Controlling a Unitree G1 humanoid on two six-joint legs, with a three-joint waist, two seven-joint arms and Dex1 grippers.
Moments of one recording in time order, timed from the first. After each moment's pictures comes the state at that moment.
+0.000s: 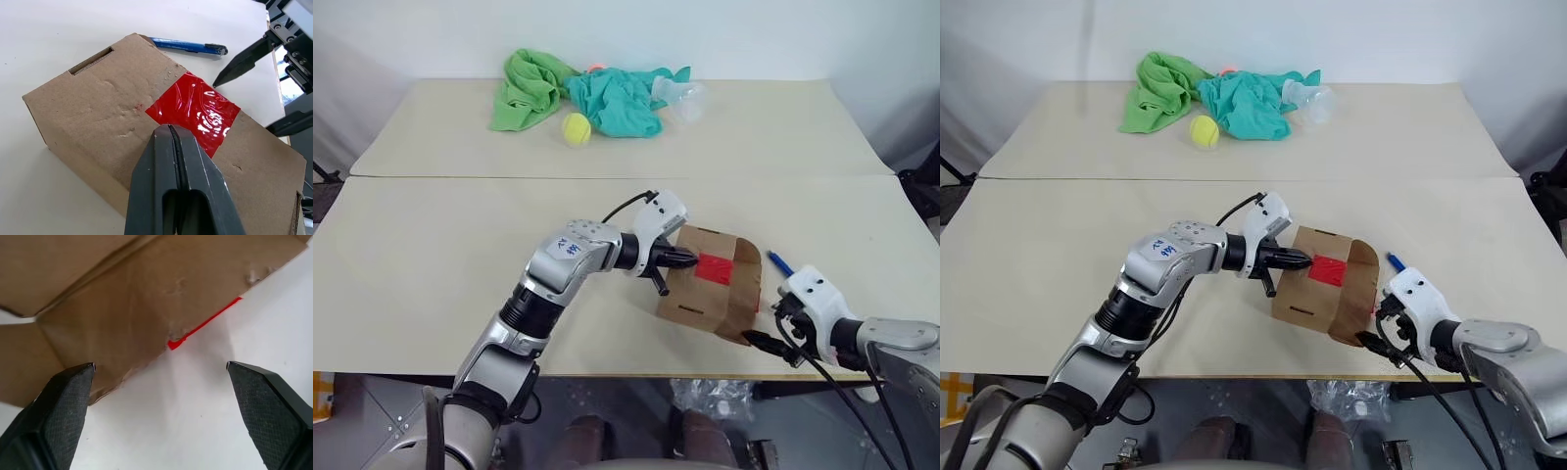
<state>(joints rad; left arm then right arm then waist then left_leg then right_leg) -0.87 0.22 -0.33 0.05 -0.31 0.95 -0.71 0.02 -0.90 -0.20 -0.64 0.53 1.11 0.61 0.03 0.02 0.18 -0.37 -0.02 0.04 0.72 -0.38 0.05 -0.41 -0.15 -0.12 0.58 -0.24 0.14</state>
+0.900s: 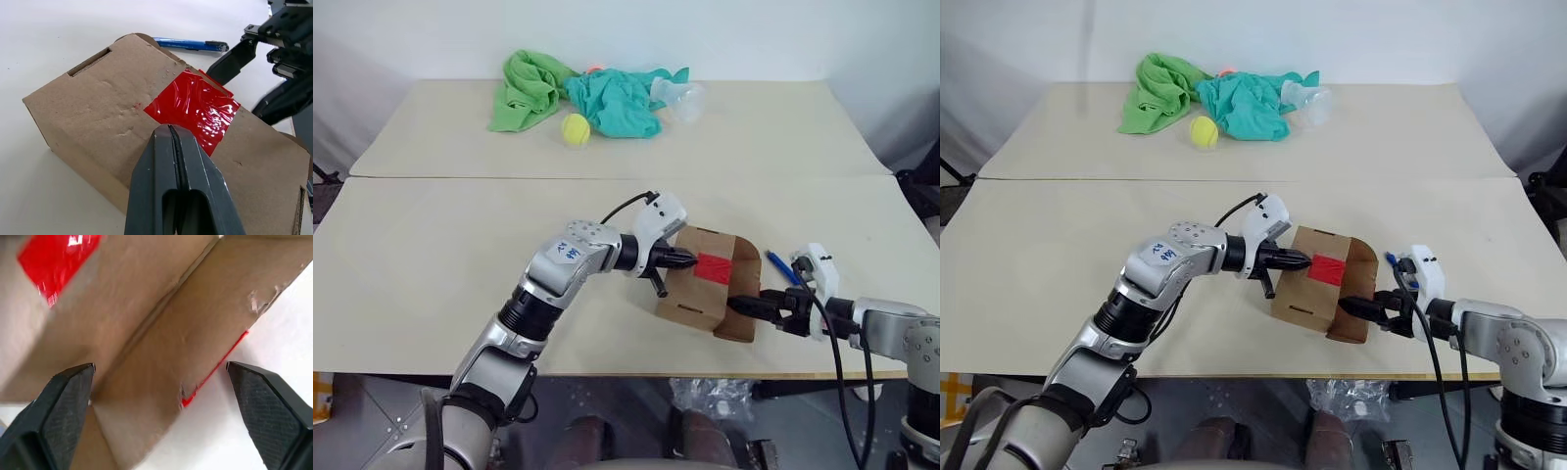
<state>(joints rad) -0.85 0.23 -0.35 0.04 -0.29 0.91 -0.71 -0.29 -0.60 -0.43 -0.34 0.78 1.49 0.55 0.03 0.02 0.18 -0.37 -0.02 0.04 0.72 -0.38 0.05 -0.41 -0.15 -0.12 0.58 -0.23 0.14</state>
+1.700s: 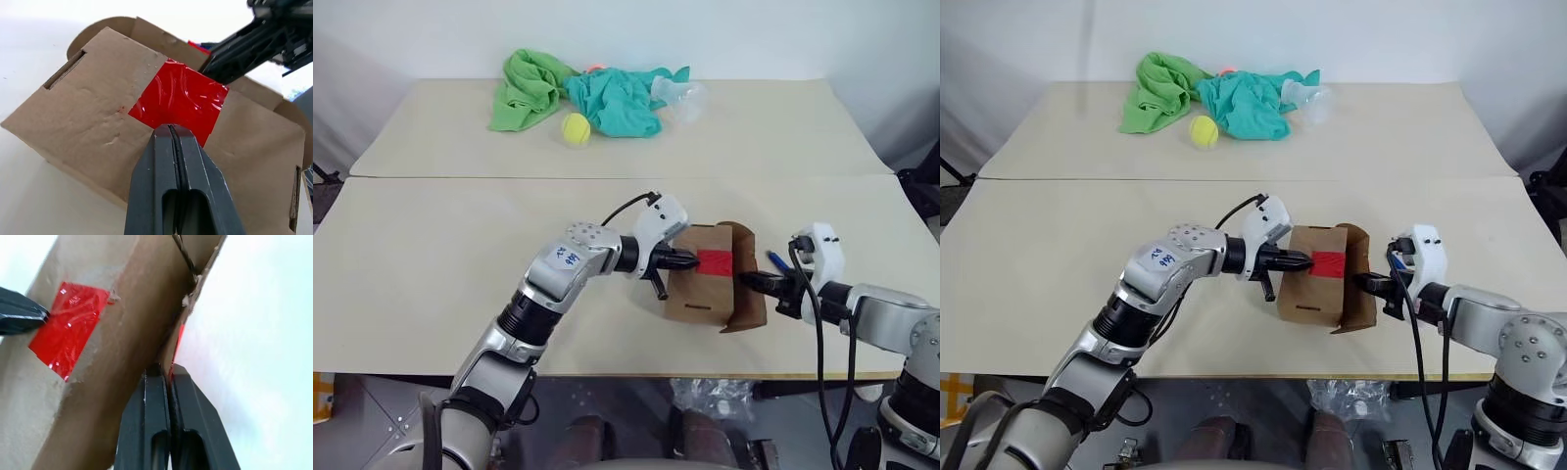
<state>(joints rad) -0.83 0.23 -0.35 0.01 -0.28 0.87 -0.72 -0.39 -0.53 -0.55 -0.46 1.03 1.61 0.11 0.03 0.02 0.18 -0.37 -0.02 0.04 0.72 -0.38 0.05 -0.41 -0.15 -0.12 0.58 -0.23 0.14</state>
